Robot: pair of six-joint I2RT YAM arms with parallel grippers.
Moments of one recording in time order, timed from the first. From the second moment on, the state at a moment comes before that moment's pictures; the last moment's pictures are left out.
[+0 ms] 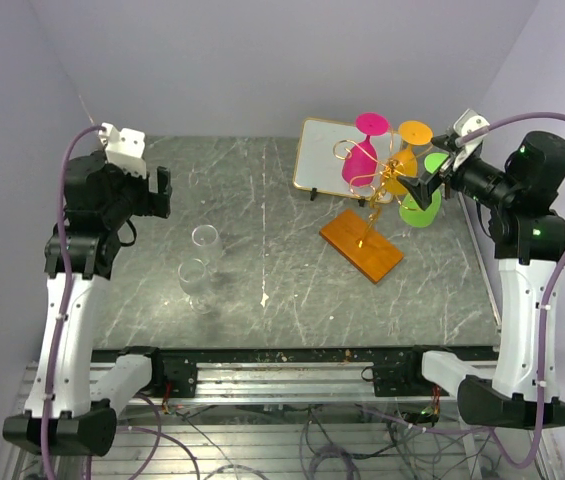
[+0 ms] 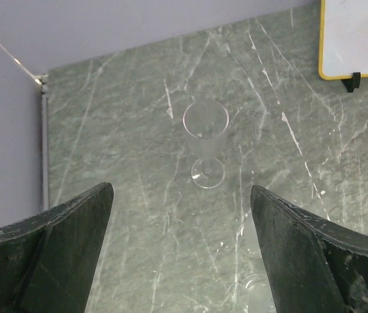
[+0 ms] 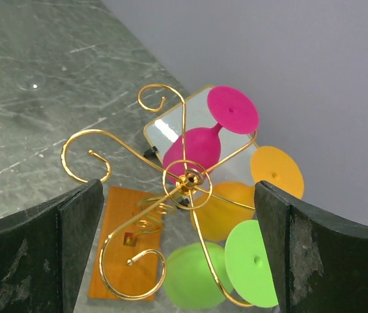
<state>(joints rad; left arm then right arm) -0.04 0.94 1.25 -0.59 0.13 0.16 -0.09 1.09 1.56 -0.68 -0.78 -0.55</state>
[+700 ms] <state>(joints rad) -0.08 1.43 1.49 -0.65 0.15 0.19 -0.09 1.13 1.62 -0.69 -0.82 -0.48</state>
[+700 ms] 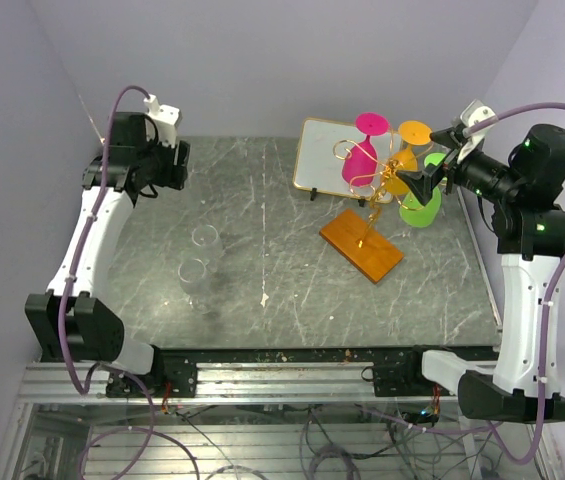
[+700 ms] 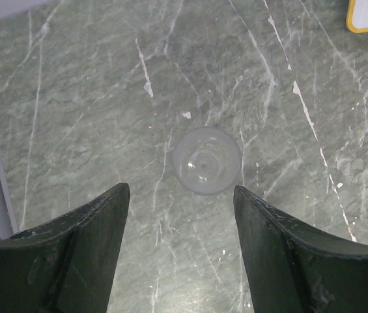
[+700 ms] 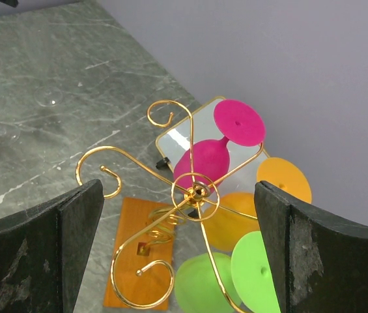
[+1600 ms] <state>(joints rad) -0.11 1.63 1.56 -0.68 0.09 0.21 -0.09 1.13 1.63 -0.70 -0.86 -0.47</state>
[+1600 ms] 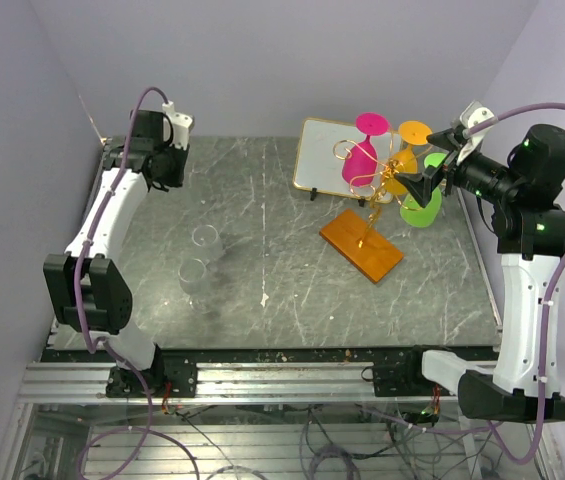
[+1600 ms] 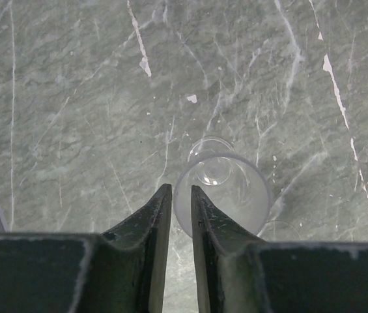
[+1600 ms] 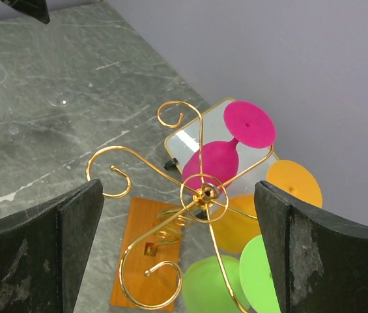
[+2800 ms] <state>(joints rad) -0.11 1.36 1.72 -0.65 0.17 0.16 -0.09 1.12 1.68 -0.76 -0.50 -0.39</state>
